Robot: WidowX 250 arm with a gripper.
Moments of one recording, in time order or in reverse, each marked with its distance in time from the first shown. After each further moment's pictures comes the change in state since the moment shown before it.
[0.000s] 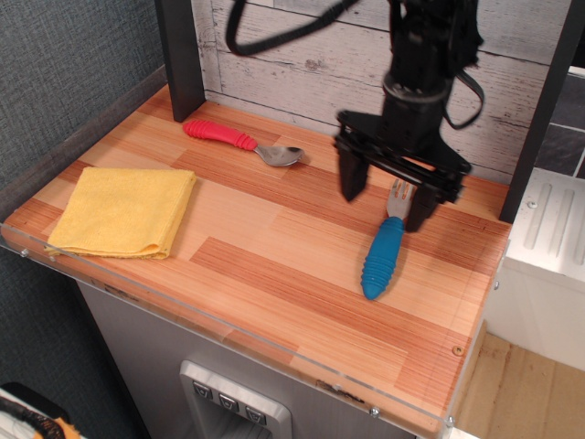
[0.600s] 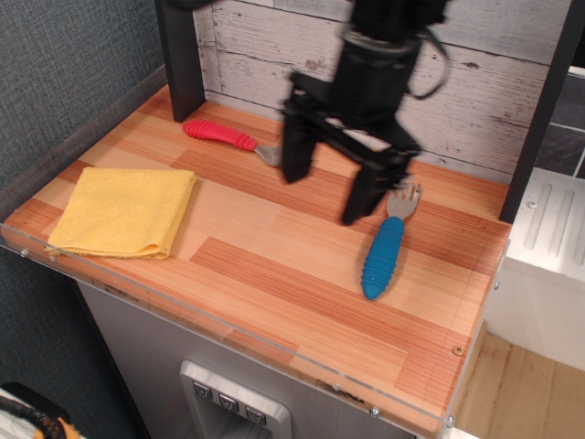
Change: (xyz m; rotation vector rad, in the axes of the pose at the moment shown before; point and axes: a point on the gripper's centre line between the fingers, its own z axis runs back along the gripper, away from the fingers) arm -0.064 0.021 0.048 0.032 0.180 -0.124
